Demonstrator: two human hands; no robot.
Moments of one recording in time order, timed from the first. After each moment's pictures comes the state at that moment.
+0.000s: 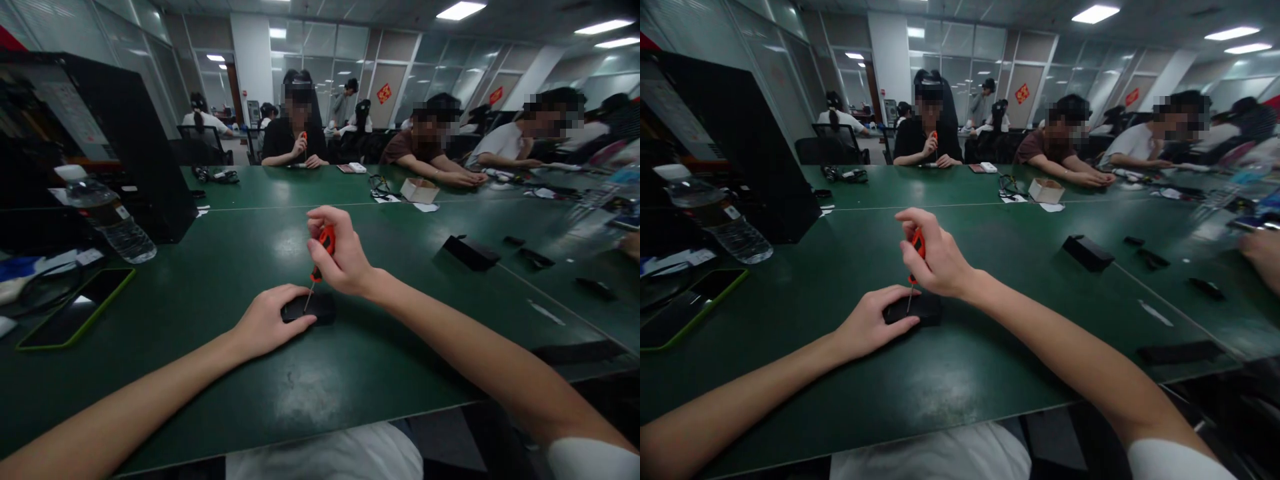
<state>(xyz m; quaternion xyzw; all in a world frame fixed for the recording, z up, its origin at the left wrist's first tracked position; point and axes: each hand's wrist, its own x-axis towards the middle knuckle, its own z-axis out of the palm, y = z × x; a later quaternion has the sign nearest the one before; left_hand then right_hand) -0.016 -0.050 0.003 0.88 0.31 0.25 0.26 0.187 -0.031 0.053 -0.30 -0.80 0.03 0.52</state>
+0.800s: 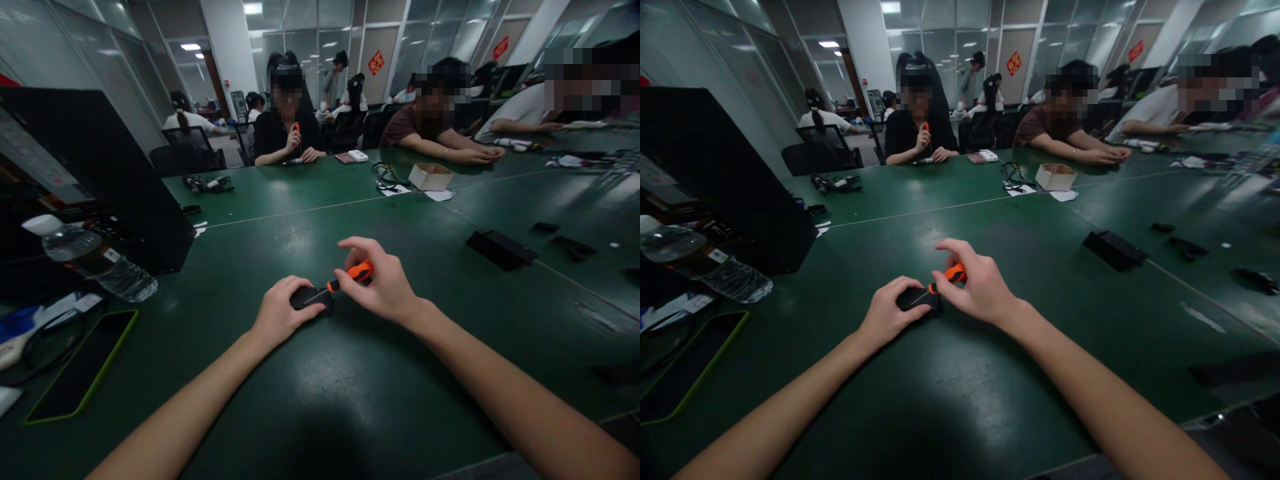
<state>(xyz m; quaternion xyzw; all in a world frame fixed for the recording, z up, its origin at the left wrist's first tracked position) -0.011 0.026 -0.009 0.86 0.34 0.30 0.24 0.214 -0.028 0.043 -0.43 -0.75 0.02 0.50</state>
